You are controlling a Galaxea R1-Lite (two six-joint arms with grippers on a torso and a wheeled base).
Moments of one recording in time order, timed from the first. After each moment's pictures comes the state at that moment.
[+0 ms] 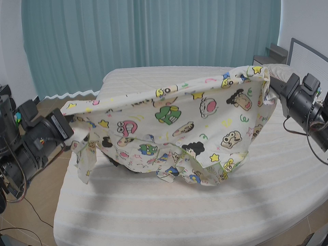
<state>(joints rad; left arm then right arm) -0.50 1.28 -0.51 -0.66 0.31 -0.53 0.43 1.42 -0.64 -0.91 -0.02 0.74</state>
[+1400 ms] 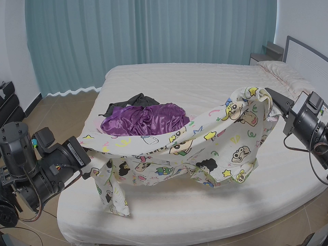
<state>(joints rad) -0.59 1.34 -0.42 -0.72 0.29 -0.71 0.44 1.38 -0.49 -1.10 0.07 0.87</state>
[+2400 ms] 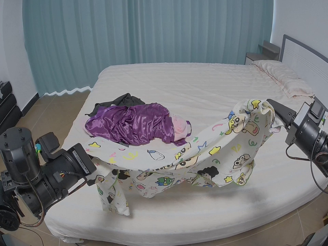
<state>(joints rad) -0.65 1.34 -0.41 -0.72 0.29 -0.71 0.43 1.35 -0.41 -1.09 0.07 0.87</state>
